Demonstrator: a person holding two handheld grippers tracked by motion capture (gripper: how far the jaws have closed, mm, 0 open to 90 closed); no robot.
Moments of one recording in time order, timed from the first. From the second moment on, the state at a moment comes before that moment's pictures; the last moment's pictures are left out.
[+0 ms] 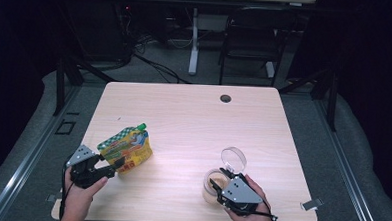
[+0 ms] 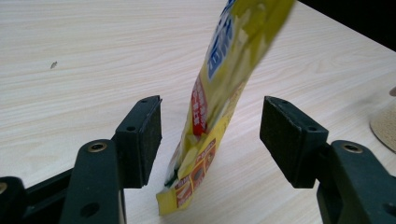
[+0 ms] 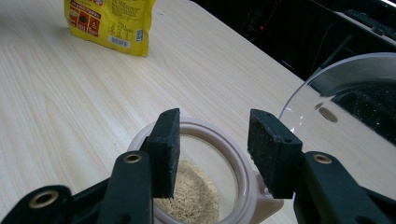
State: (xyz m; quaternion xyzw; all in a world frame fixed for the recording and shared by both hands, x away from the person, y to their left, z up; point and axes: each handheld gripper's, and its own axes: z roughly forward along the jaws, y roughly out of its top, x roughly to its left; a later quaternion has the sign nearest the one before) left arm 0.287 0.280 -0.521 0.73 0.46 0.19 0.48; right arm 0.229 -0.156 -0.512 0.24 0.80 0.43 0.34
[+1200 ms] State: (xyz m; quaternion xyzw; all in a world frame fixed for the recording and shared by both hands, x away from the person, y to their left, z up) left arm 0.240 0.272 -0.512 0.73 0.47 0.21 0.44; right arm 0.228 -0.160 -0.506 0.26 0.79 0.45 0.32
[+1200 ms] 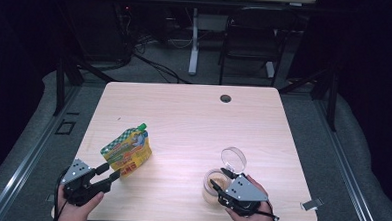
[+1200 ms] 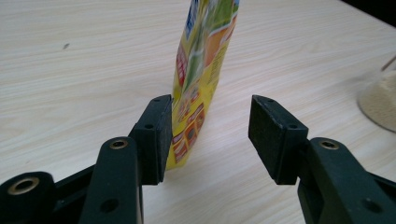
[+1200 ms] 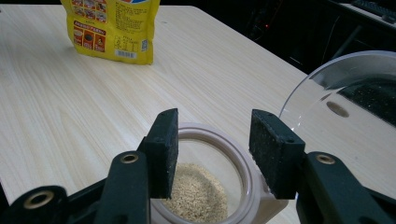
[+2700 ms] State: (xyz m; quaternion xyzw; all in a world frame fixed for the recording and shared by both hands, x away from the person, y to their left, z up) left arm 0.243 0.239 -0.529 0.78 0.43 0.17 0.43; right arm 0.228 -0.172 -0.493 0.30 0.78 0.46 0.30
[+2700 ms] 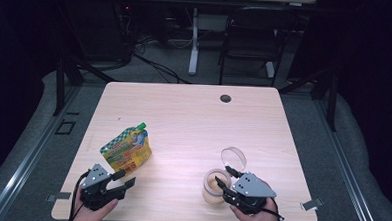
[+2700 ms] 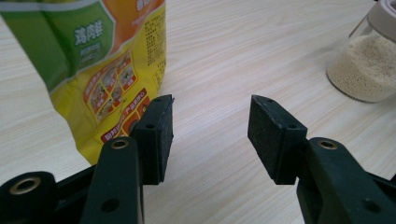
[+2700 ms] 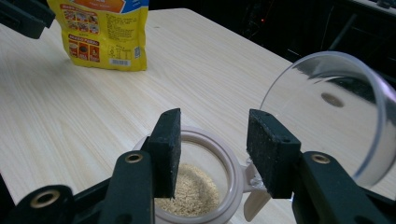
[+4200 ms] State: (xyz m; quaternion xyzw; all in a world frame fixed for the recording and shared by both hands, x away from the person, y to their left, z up) left arm 0.246 0.235 -0.535 0.79 0.41 0.16 0.42; right arm 0.245 -0.221 -0.477 0.40 0.74 0.47 0.27
